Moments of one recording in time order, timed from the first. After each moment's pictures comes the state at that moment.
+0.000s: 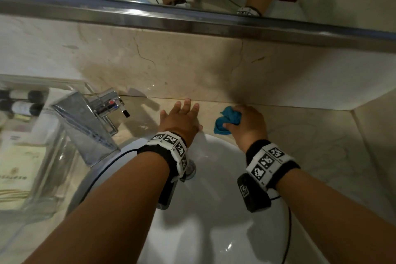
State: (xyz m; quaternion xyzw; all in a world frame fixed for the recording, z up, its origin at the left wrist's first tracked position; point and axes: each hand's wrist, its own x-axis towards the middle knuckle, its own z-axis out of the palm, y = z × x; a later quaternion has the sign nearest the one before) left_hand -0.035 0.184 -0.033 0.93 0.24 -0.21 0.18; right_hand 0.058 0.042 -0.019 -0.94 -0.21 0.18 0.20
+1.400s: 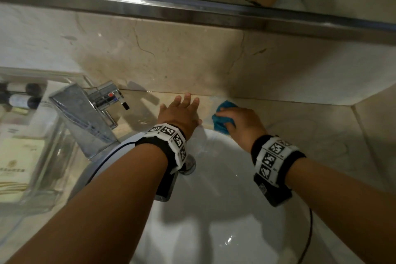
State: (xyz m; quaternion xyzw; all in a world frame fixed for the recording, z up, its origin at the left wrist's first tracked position) left_hand -0.035 0.188 -0.035 0.94 0.23 -0.21 0.16; right_hand 0.049 0.034 -0.015 -0.88 -0.37 0.21 0.18
